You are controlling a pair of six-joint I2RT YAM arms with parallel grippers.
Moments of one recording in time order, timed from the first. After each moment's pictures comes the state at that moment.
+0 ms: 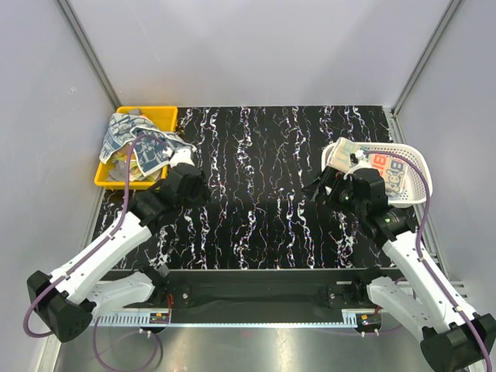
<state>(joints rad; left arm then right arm) -0.67 1.01 0.96 -0.70 -0.36 -0.64 0.36 0.82 0.76 -0.45 -0.13 0.69</state>
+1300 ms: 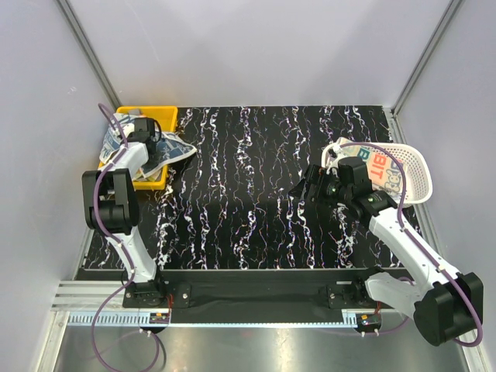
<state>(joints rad) 0.08 1.88 1.35 -0.47 -0.32 -0.72 0.36 1.06 0.80 -0.39 -0.31 0.60</state>
